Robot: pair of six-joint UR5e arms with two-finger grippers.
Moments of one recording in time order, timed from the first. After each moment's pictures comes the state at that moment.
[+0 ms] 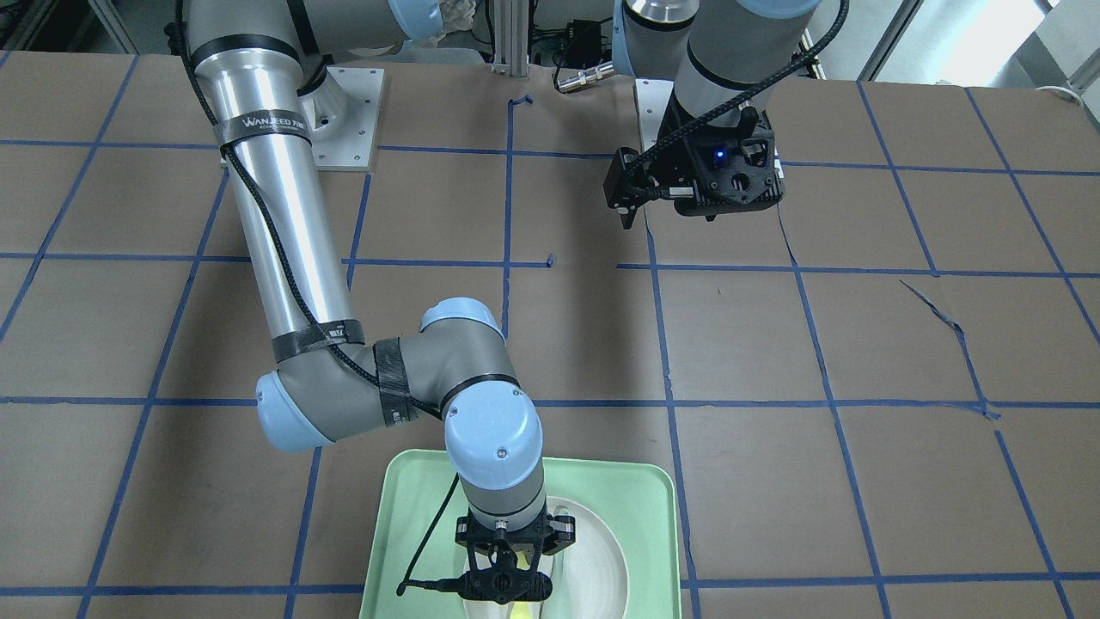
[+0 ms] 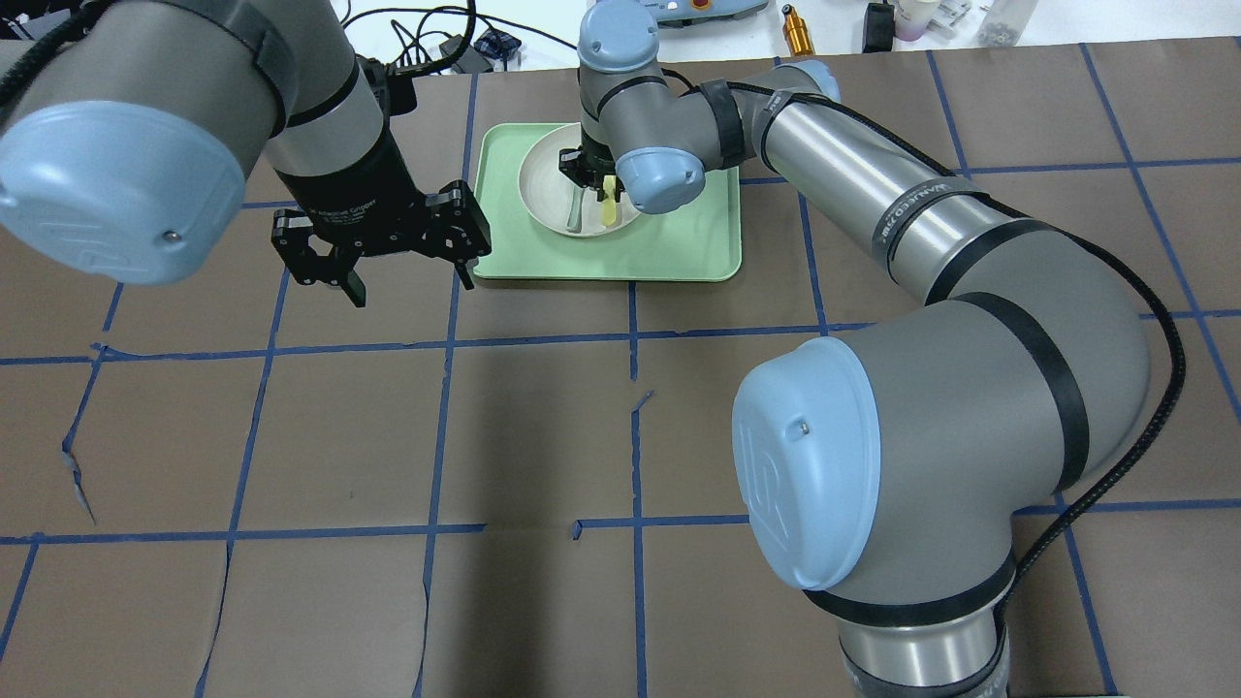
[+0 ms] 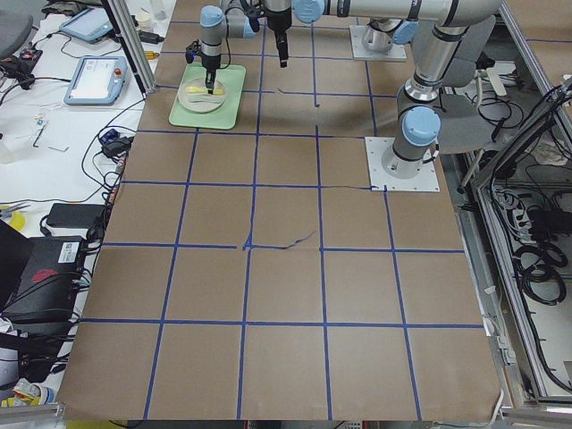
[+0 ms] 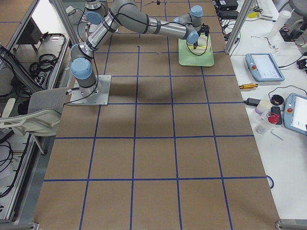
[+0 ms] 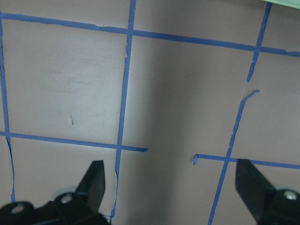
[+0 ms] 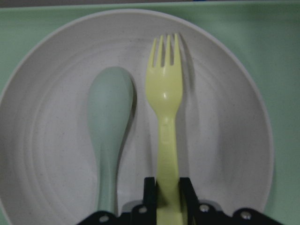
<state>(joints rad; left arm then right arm) -1.70 -1.59 -1.61 -1.58 1.56 -0.28 1.89 -0.69 1.08 -2.18 -1.54 0.36</state>
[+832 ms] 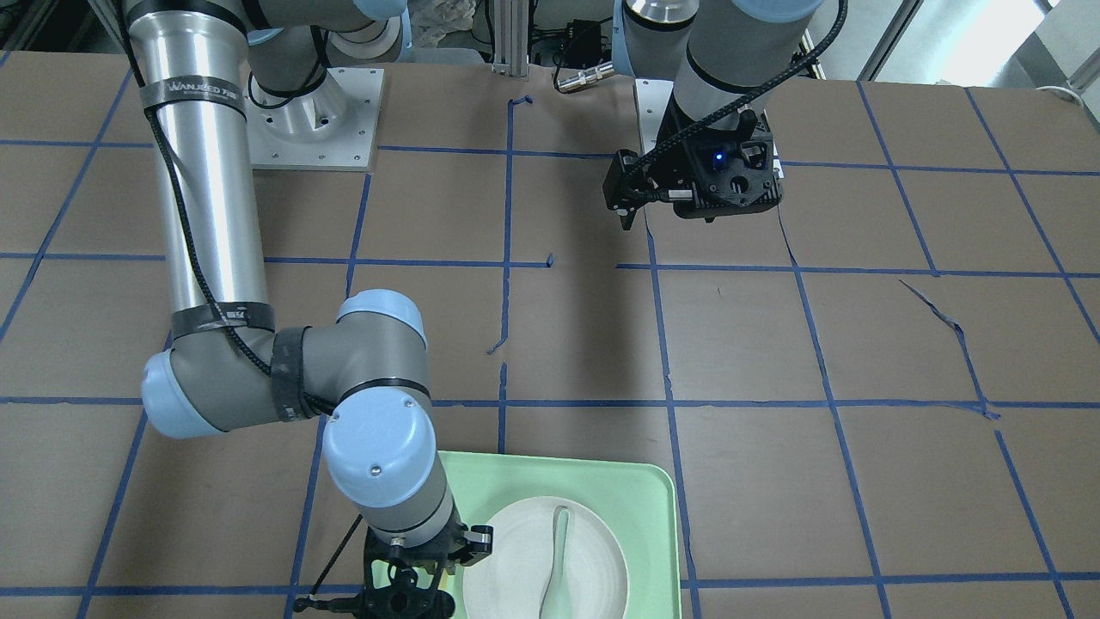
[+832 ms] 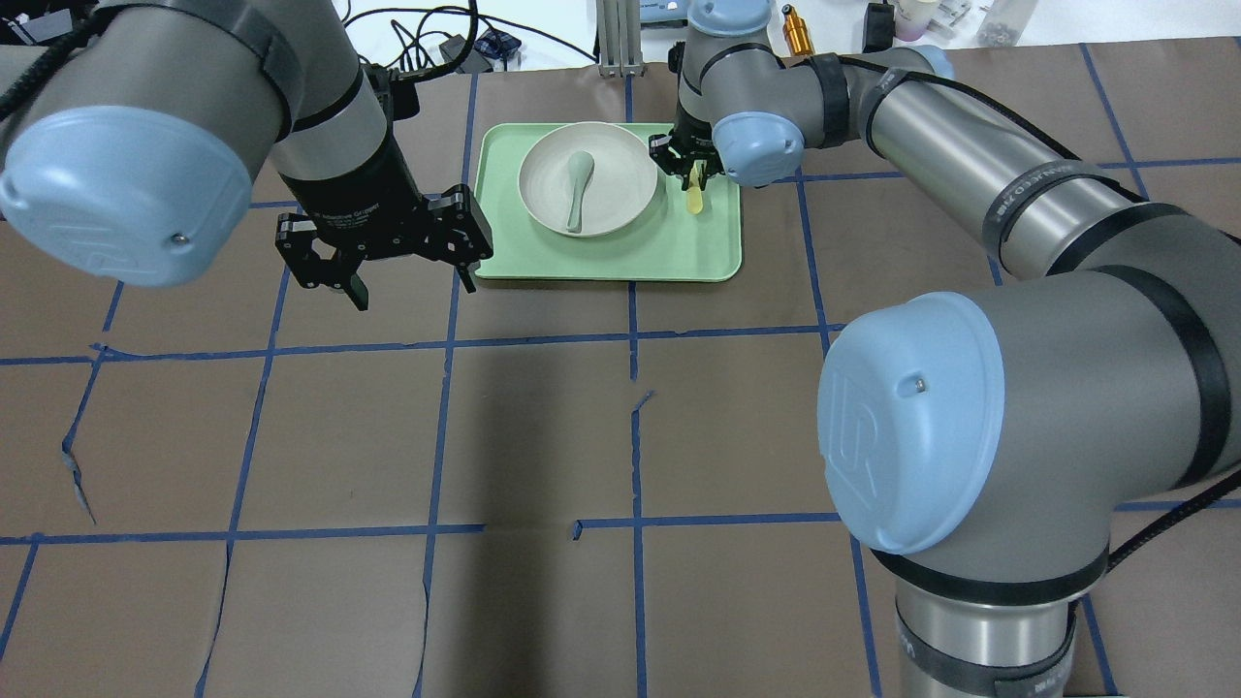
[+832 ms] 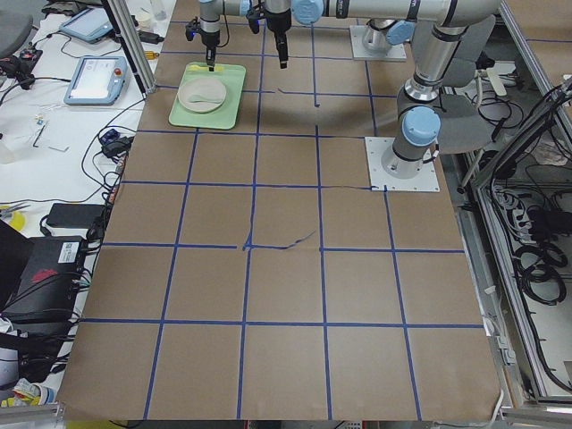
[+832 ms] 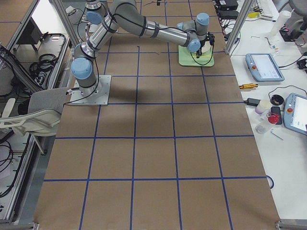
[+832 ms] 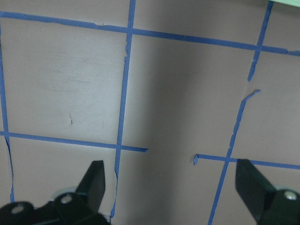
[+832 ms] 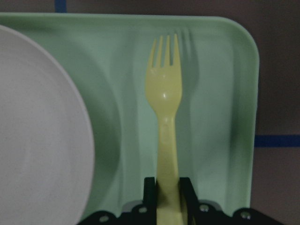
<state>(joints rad) -1.70 -1.59 -1.62 -1.57 1.55 -0.28 1.74 -0.77 1.22 -2.16 -1.54 0.19</state>
